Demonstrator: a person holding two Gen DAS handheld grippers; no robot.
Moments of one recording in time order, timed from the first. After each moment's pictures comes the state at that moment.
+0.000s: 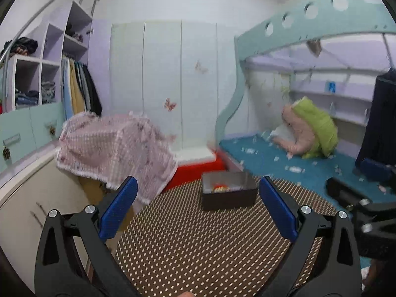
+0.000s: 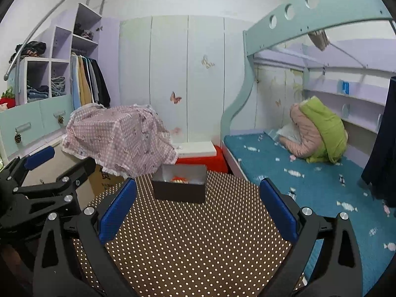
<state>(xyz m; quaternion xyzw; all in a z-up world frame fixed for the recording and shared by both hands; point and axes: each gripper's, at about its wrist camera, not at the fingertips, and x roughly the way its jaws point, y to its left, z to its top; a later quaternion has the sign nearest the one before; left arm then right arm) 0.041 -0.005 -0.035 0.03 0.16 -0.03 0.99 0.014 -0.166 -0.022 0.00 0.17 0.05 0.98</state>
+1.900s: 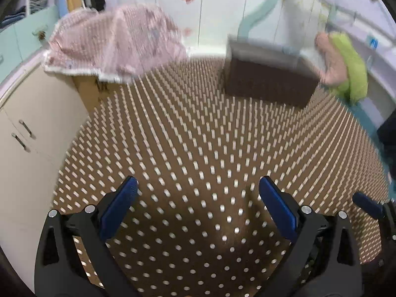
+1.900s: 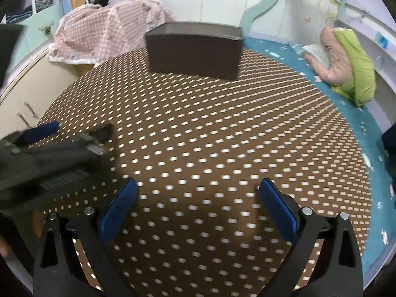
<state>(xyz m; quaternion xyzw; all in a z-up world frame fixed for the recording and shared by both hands) 0.149 0.015 -0.195 -0.03 0.41 0.01 0.91 0.109 -0.116 -0.162 -0.06 0.44 0.07 0.89</state>
